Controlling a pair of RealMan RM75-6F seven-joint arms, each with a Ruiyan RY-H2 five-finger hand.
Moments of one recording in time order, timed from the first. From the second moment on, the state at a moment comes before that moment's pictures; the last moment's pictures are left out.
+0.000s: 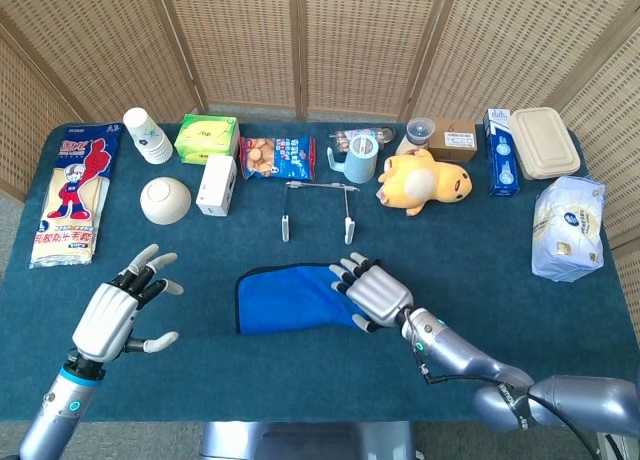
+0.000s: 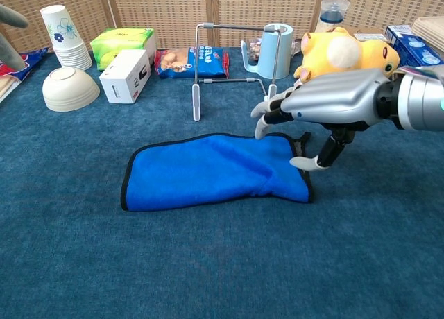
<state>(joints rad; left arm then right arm) -0.28 -1.31 0.00 -1.67 1.74 1.51 0.01 0.93 -1.32 0.04 -1.75 -1.09 0.76 -0.57</state>
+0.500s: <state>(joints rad) -0.27 -1.30 0.00 -1.68 1.75 1.52 0.02 0.95 -1.40 0.01 -1.60 -1.10 0.74 -0.58</state>
